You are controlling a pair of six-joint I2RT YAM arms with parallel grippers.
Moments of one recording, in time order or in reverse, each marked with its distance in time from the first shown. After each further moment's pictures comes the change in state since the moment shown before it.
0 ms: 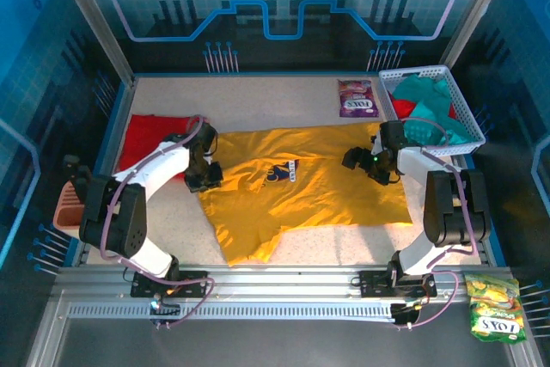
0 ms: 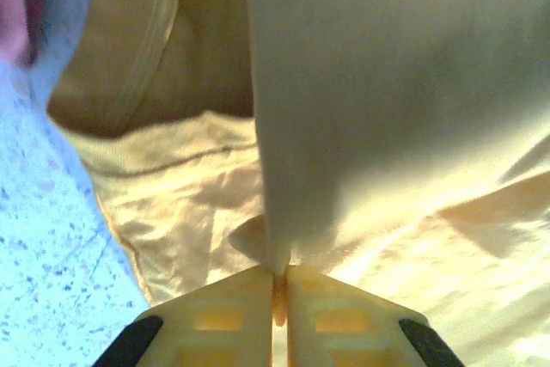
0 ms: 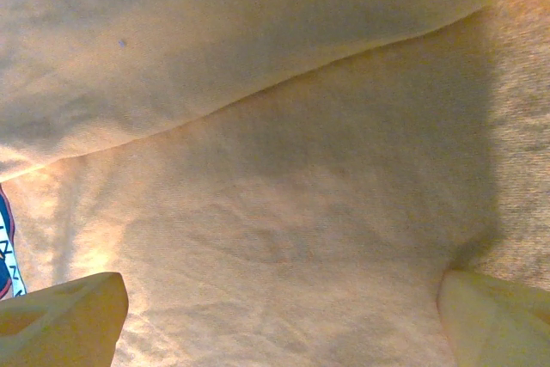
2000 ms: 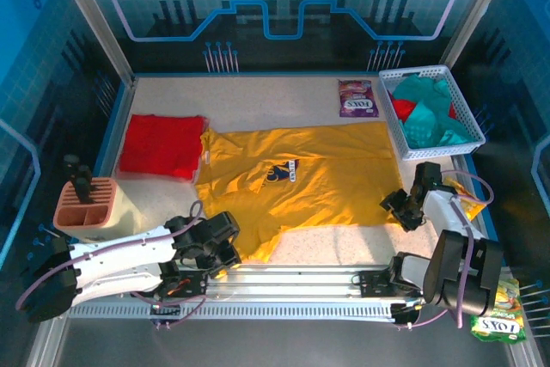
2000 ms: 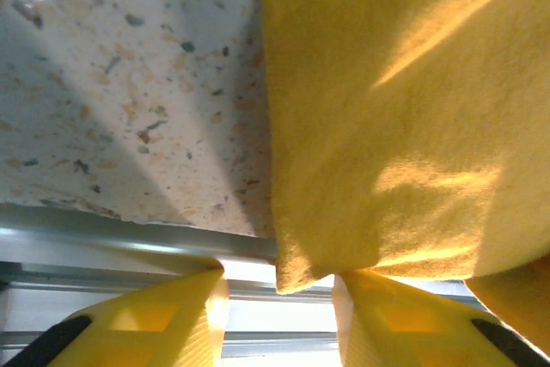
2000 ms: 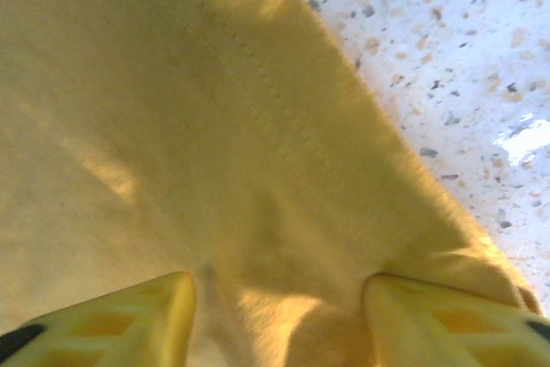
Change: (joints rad) left arm -0.756 -0.608 -0.612 0.145 0.132 -0.967; right arm -0.307 -0.416 -0.356 -0.261 0.123 0.154
